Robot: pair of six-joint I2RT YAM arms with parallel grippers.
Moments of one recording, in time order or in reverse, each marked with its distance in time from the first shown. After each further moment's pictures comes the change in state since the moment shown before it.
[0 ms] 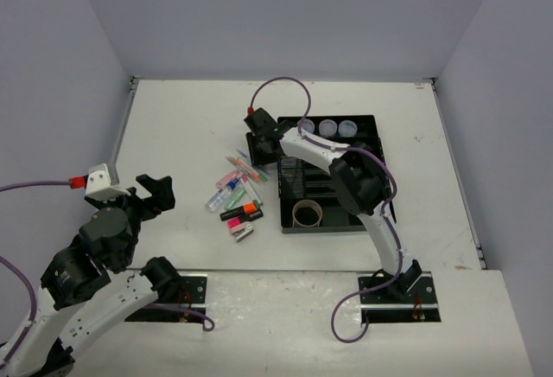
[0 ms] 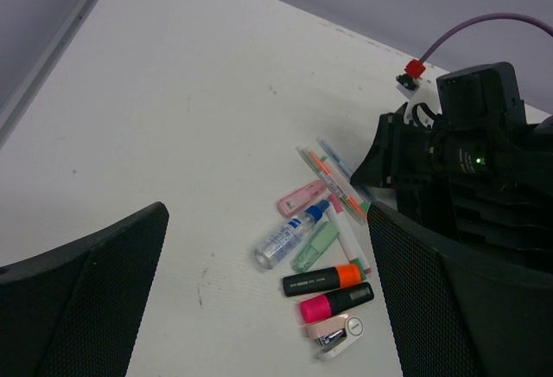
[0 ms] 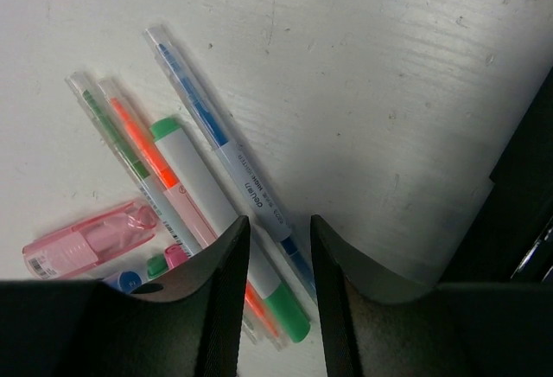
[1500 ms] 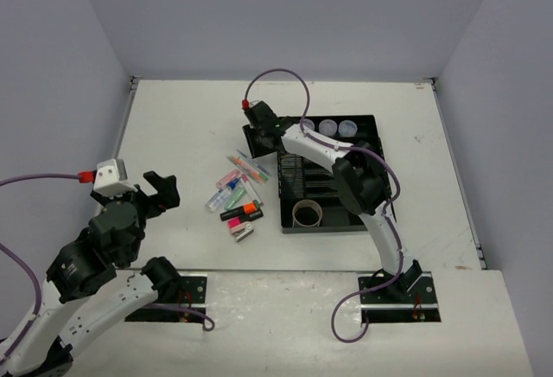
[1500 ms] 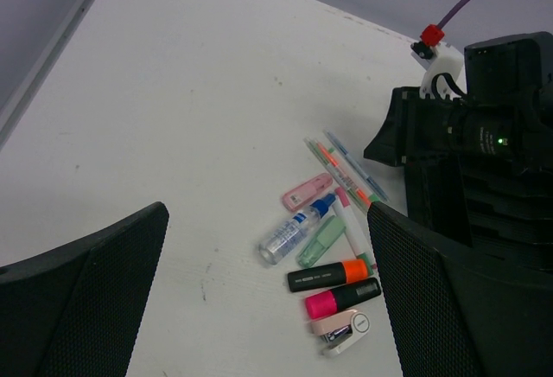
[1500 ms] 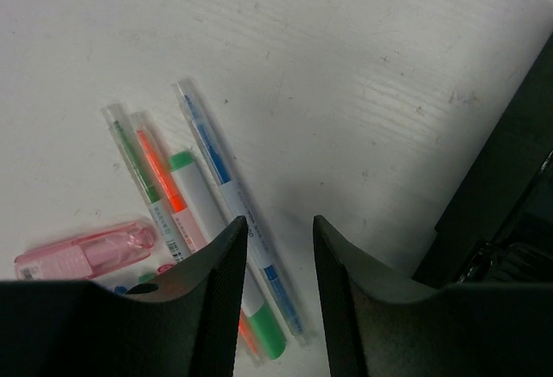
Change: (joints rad) left arm 0.000 0.047 0.000 -0.003 0.000 -0.007; right arm -0.008 -0.013 0.029 0.054 0.035 -0.159
